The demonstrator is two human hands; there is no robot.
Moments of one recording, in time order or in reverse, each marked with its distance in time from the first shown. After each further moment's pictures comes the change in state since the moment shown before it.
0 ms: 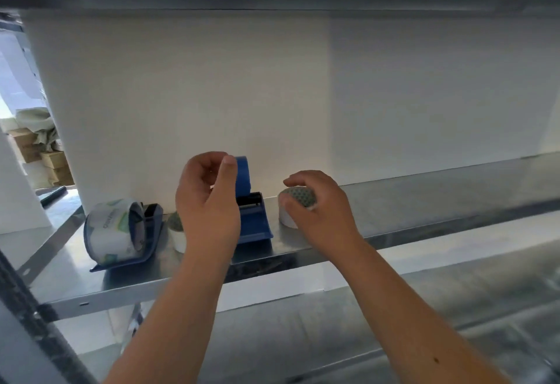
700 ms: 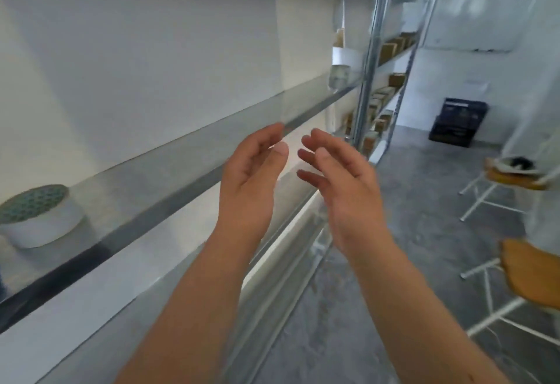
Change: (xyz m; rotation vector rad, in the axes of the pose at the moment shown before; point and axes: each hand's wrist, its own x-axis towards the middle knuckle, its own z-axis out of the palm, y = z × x) left_hand -0.223 0.038 0.178 -0.481 -1.012 -0.355; right_hand -0.172 0.007 -0.235 0.425 0.815 0.304
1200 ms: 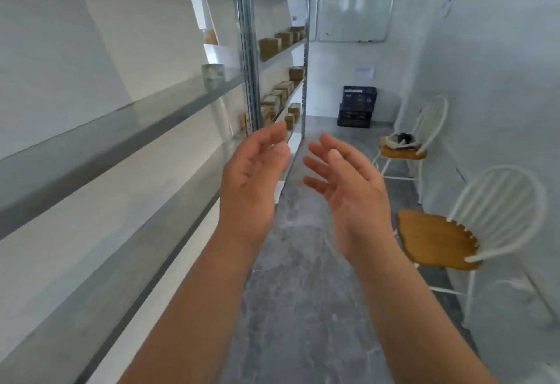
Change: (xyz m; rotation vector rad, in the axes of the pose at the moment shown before) left_hand 0.023 -0.099 0.288 -0.123 -0.326 -0.015; right_hand 0.080 -0.062 -0.272 -0.065 0.331 -0.057
